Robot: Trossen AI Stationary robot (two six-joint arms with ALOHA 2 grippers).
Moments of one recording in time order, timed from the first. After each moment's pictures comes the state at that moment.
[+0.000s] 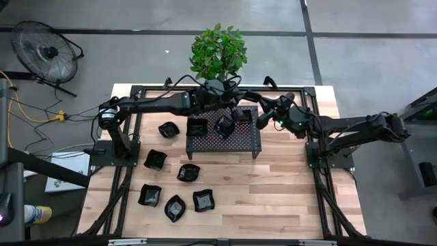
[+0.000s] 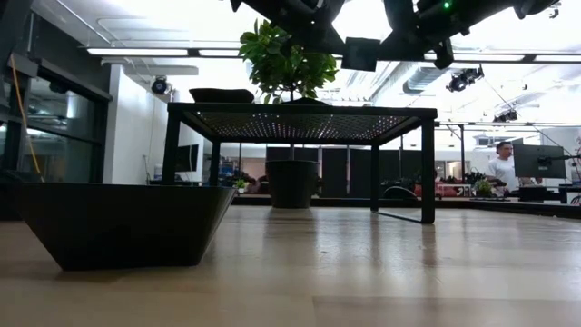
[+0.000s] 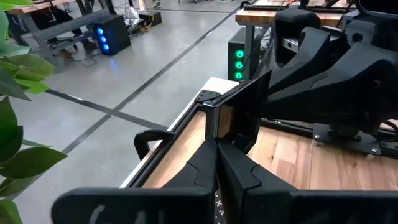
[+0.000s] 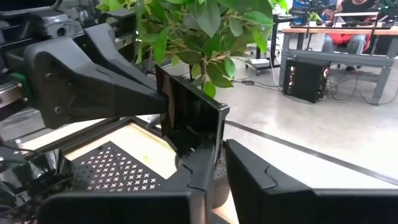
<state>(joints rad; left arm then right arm) 0.20 1.75 1.56 -0.05 -0.27 0.00 -0.09 1.01 0.66 0.21 0.72 0.22</state>
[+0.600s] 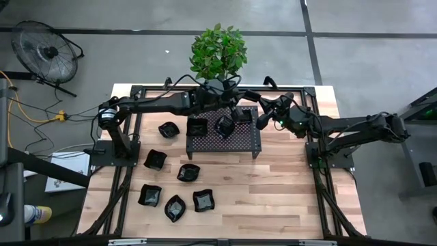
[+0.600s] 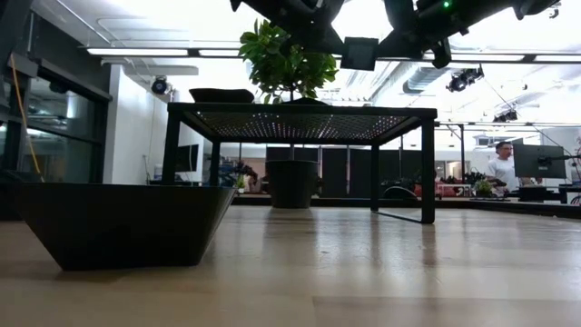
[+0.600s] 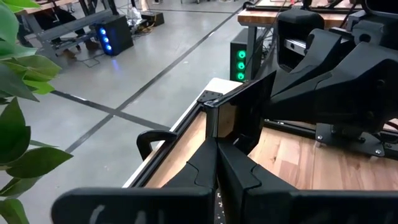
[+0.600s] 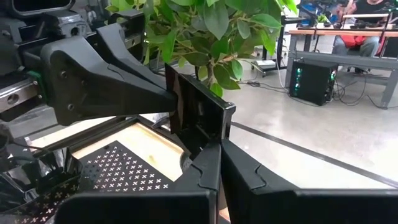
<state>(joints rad) 0.20 1.75 1.56 -0.06 -0.27 0.00 -0.09 1.01 0.66 0.22 0.69 0.20</state>
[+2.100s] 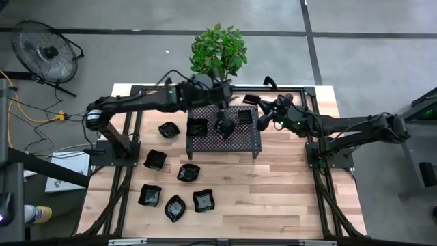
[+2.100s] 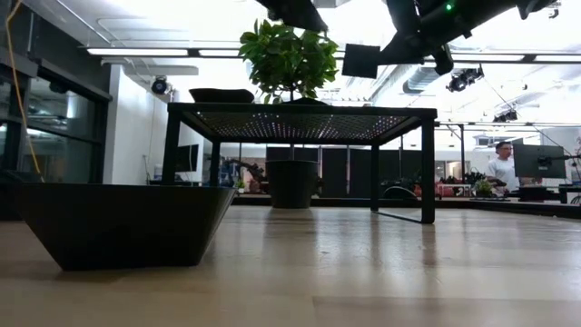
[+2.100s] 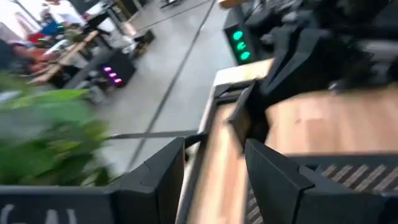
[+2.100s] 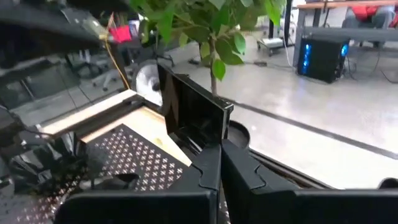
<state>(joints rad) 0.20 1.61 1.56 -0.22 -0.26 0.40 -0.10 0.99 0.67 0.10 0.64 0.31</state>
